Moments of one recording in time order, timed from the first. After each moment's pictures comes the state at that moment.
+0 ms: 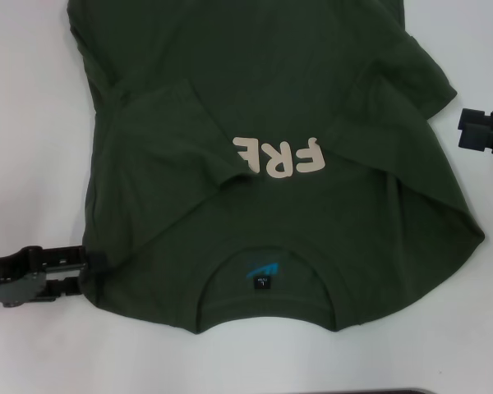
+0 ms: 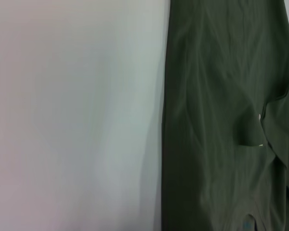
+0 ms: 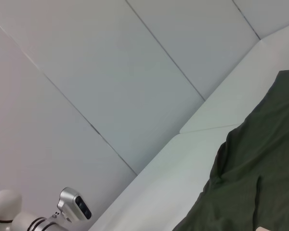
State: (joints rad) left arm -0.34 -2.07 -2.61 -0.76 -0.75 1.71 -2.42; right arm 0.39 1.98 -0.33 -0.70 -2.10 -1.96 1.76
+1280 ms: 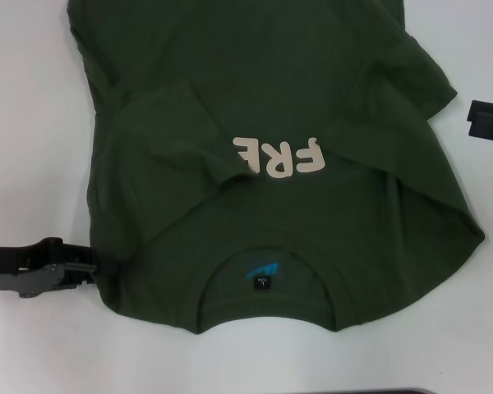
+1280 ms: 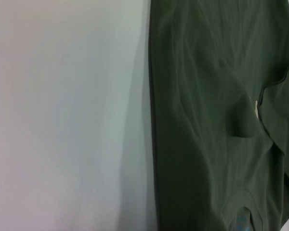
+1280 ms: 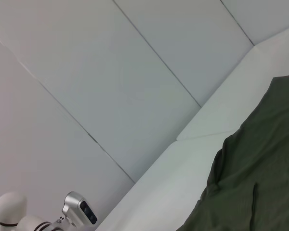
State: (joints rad) left arm -0.39 -2.06 -2.56 -0.74 -0.74 1.70 -2.45; right arm 0.39 1.97 -0.30 -0.70 -2.10 -1.97 1.78
